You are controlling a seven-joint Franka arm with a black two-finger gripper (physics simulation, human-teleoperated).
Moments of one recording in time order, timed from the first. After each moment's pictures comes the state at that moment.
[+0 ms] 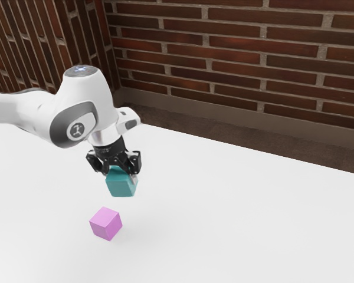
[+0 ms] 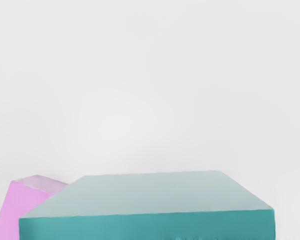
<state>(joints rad) -0.07 -0.18 -0.06 -2.33 0.01 2.23 -0.42</state>
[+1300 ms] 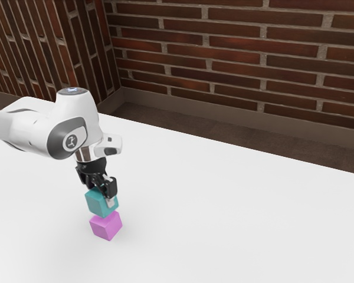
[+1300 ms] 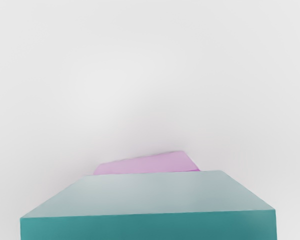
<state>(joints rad) 0.12 -0.07 -0.12 -2.37 -0.04 2.24 0.18</state>
